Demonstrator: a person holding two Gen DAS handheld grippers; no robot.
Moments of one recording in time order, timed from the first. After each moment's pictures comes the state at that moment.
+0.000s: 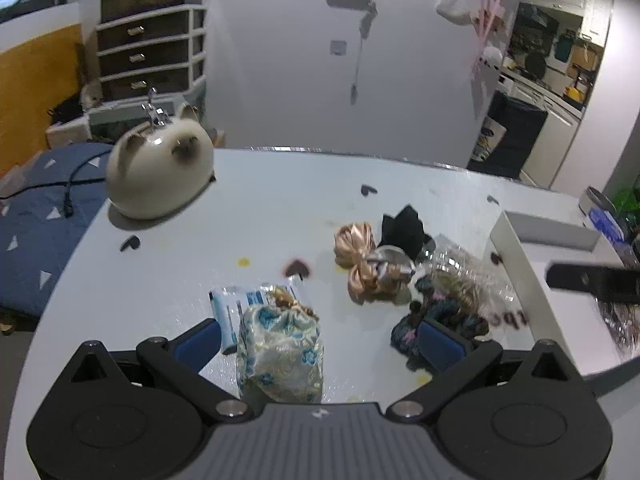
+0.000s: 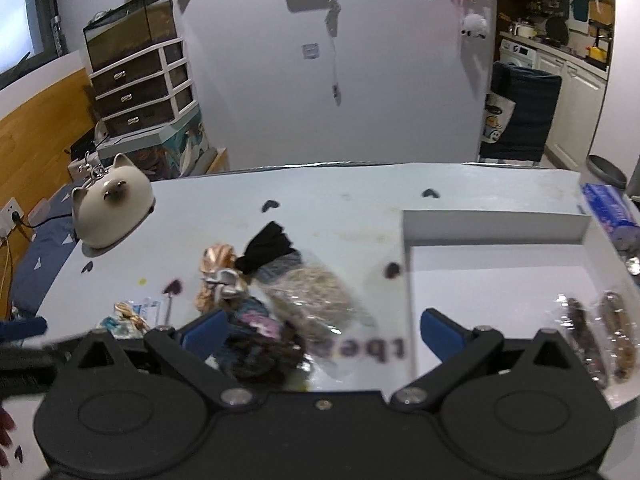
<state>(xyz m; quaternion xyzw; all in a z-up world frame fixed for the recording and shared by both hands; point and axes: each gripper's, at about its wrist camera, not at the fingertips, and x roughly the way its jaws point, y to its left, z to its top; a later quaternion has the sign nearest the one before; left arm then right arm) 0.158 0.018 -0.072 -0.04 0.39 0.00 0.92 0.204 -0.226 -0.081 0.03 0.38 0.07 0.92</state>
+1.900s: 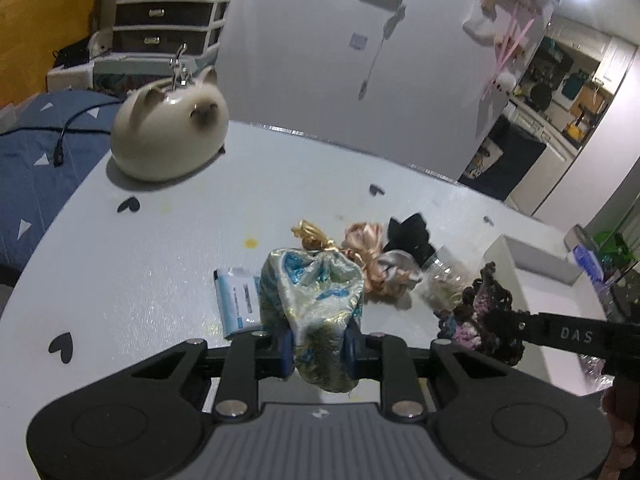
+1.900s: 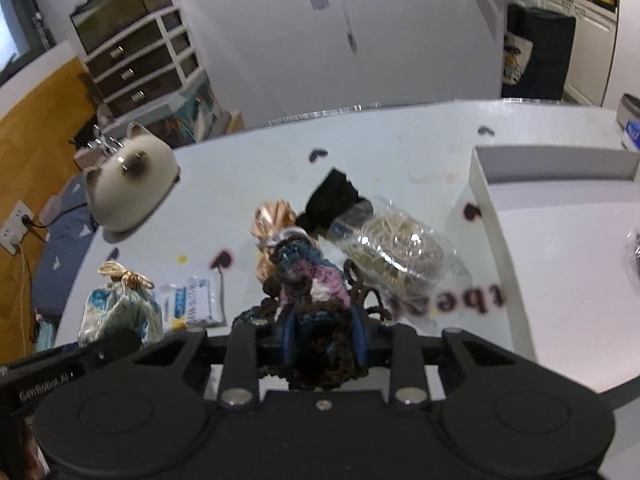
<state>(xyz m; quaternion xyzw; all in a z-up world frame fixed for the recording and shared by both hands) 0.167 0.067 -0.089 -0.13 0.41 -0.02 0.90 0.215 -0.165 -0.102 0.09 0.44 0.09 0.89</state>
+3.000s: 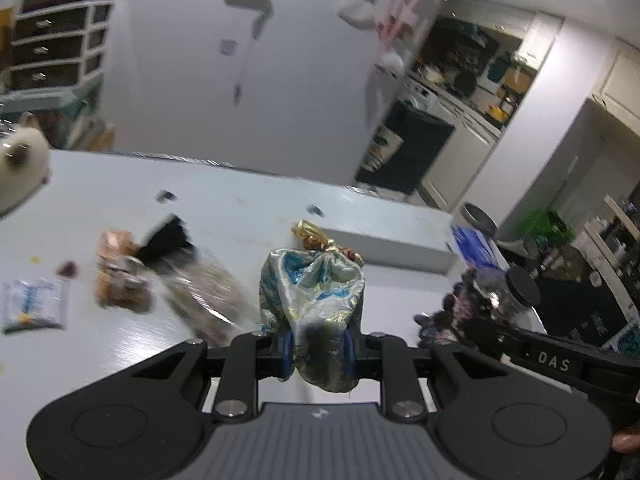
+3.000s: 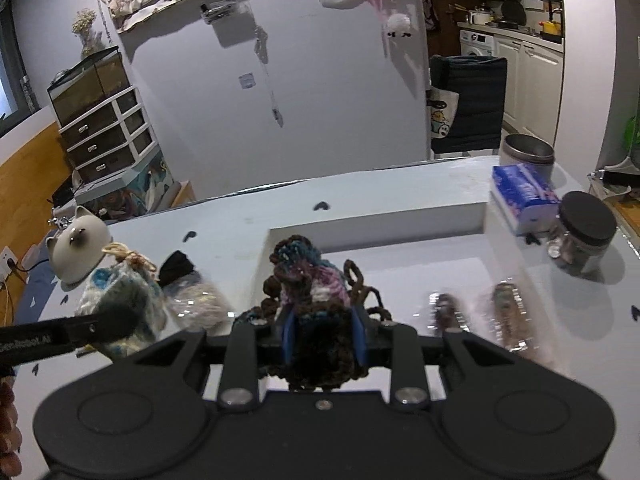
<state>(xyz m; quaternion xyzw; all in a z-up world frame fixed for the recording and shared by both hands) 0.166 -0.173 -0.035 -0.13 0.38 -0.11 0.91 0.177 -0.416 -0.063 0.09 0.36 0.05 0.93</state>
